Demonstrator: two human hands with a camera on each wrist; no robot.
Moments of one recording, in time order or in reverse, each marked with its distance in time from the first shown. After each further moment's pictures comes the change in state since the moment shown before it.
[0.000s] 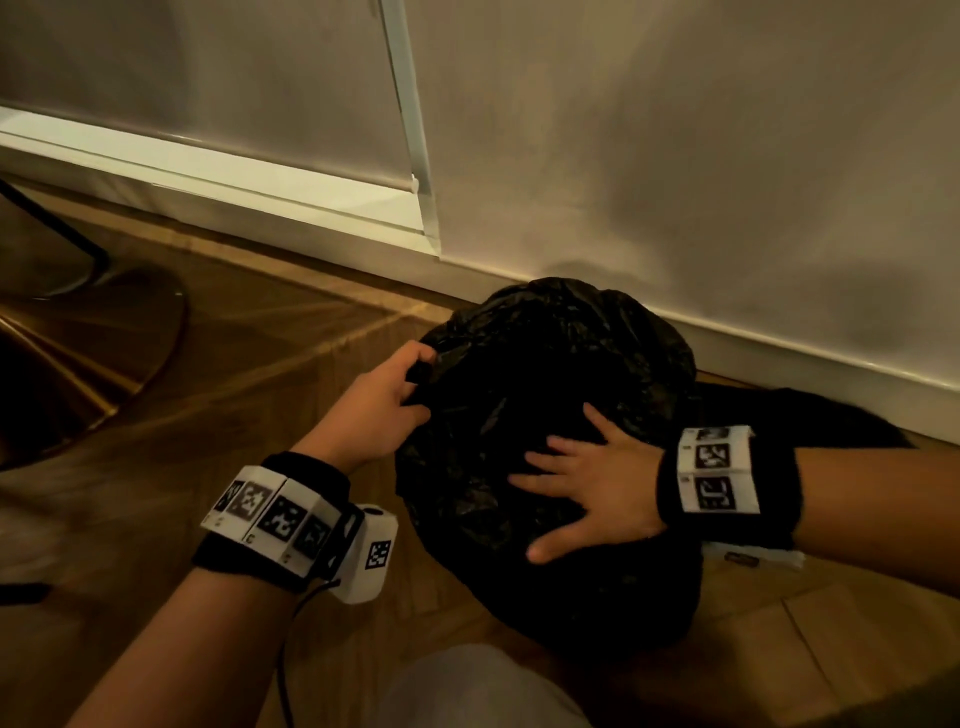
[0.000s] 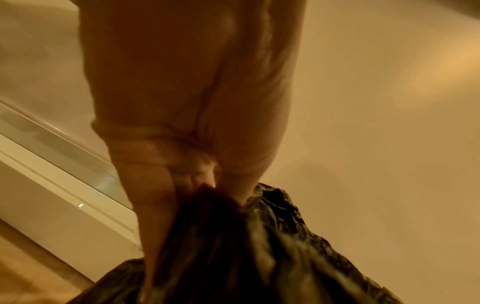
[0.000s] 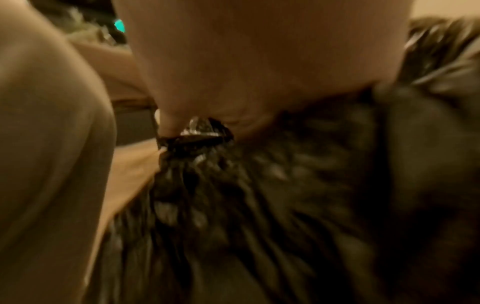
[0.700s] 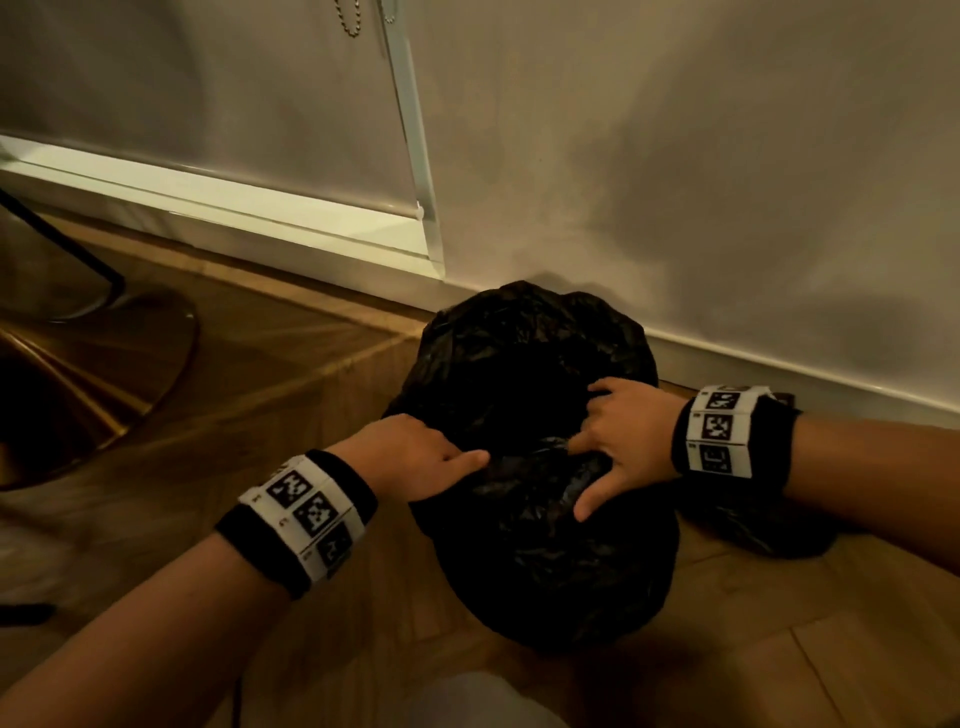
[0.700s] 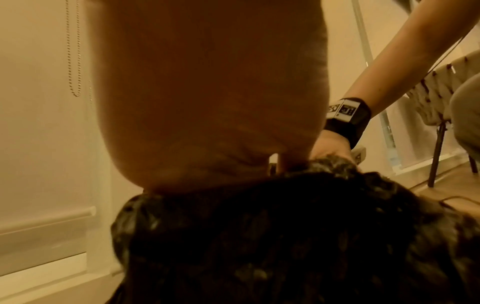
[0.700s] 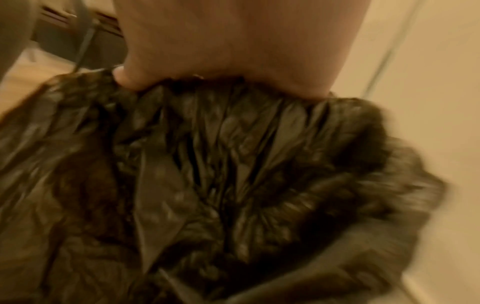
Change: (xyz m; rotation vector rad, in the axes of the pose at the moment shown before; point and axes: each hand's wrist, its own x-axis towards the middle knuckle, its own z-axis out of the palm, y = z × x) left_hand 0.010 0.022 0.022 0.974 -0.486 -0.027; right_hand 0.001 0.059 -0.033 -0.281 0.246 -0.024
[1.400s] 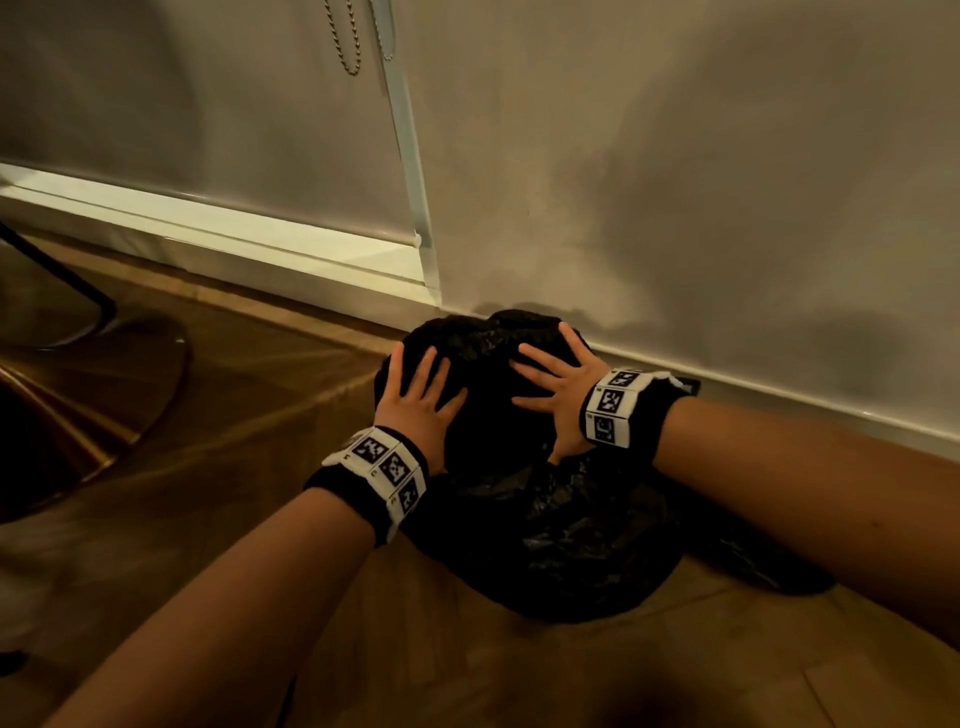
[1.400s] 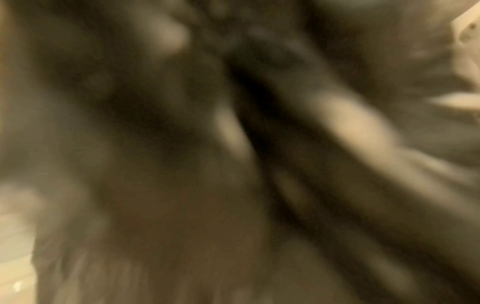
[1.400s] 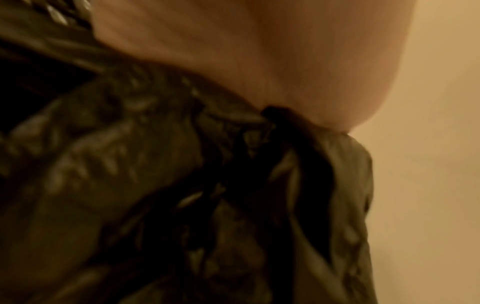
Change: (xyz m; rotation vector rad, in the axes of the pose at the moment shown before) left_hand 0.071 -0.026 -0.014 0.576 0.279 -0.353; right_hand 0.080 0.037 -0.018 -0.277 -0.089 0.345
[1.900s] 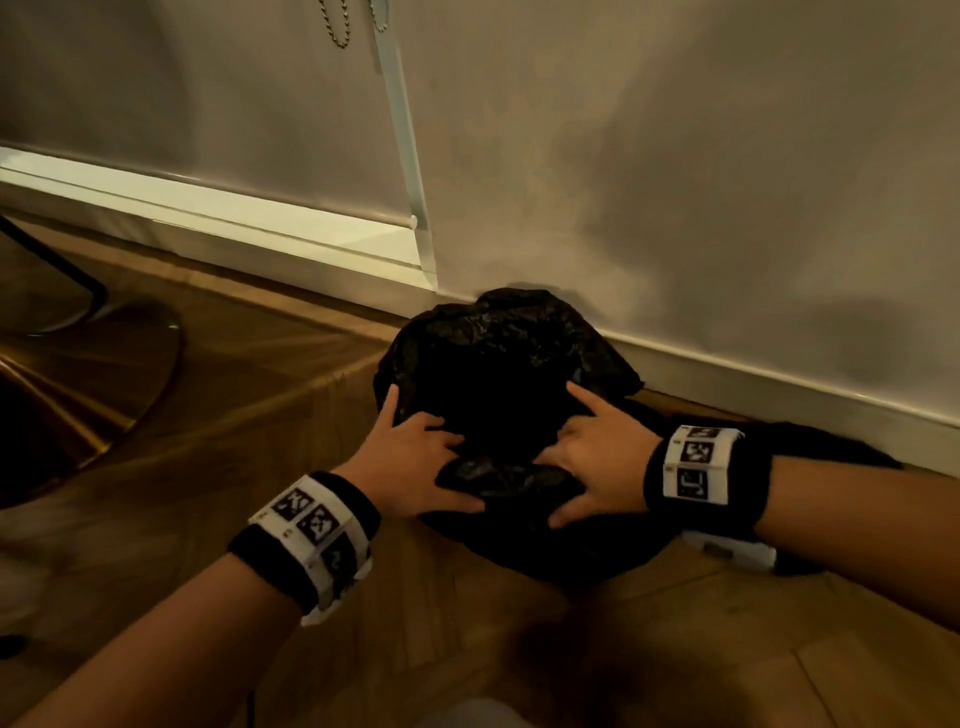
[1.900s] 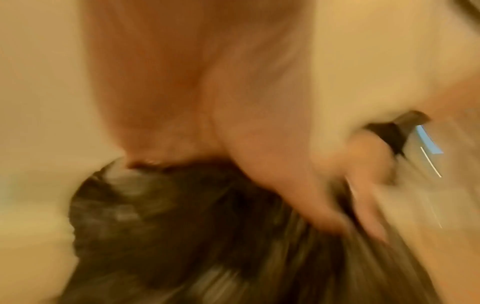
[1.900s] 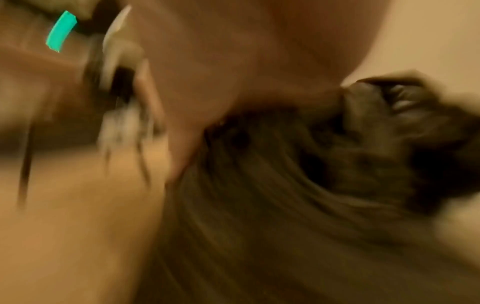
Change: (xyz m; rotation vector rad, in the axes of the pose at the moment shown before) left_hand -0.051 0.001 0.003 -0.440 -0.101 0.321; right_hand -0.071 -0.031 0.016 0.412 0.102 -0.256
